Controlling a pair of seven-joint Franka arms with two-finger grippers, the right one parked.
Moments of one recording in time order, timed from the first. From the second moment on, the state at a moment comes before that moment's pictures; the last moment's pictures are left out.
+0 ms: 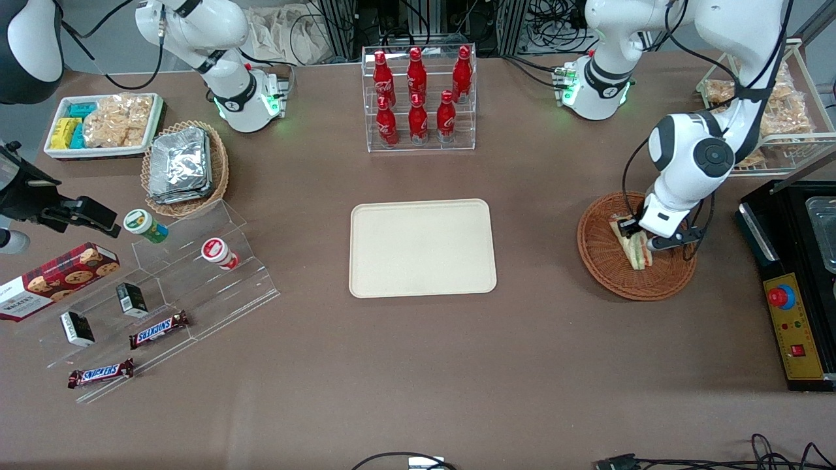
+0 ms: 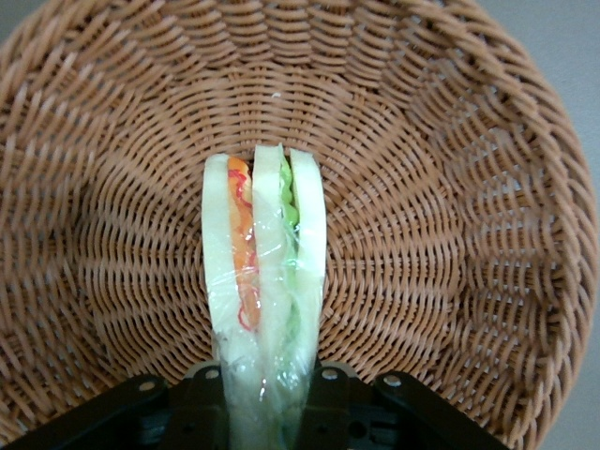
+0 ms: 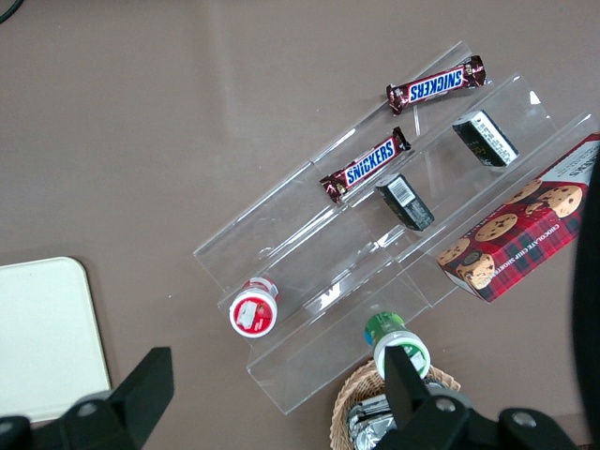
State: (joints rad) arm 0.02 0.10 -0.02 -2.54 0.05 2.66 -0.25
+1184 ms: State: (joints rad) arm 0.02 0.06 -0.02 -1.58 0.09 1.54 -0.07
